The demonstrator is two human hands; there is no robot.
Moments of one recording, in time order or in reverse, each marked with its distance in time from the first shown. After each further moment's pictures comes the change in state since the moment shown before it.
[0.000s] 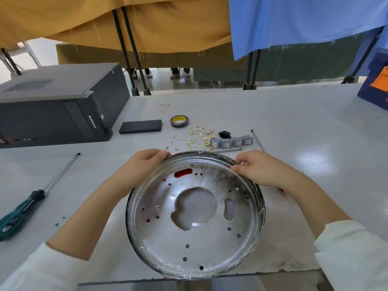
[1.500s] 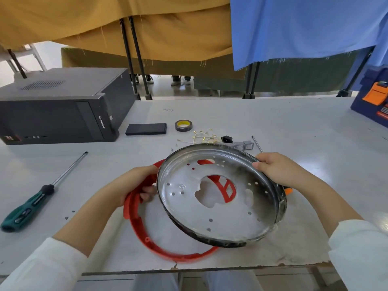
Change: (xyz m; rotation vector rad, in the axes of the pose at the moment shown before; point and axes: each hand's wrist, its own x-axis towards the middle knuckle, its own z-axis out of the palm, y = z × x) left_hand -0.013 -0.036 -0.011 -0.505 -0.282 -0.410; right_hand -0.007 0.032 -0.011 0.000 0.116 0.078
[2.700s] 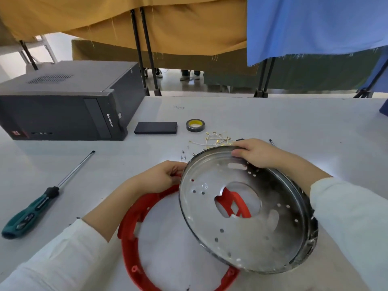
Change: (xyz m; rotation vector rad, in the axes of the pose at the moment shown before) left_hand 0.042 0.017 0.002 0.605 -0.179 0.586; right_hand 0.087 -0.059 0.019 -0.098 -0.132 -0.308
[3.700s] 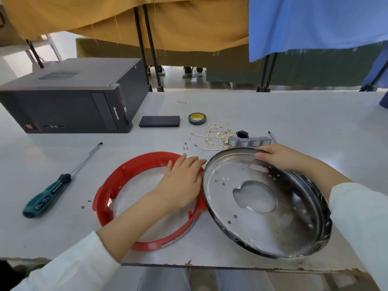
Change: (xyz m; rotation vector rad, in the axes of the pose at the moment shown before) left_hand -0.022 0.030 0.066 0.633 0.256 -0.120; right_hand -0.047 0.046 0.002 0.019 -0.017 0.166
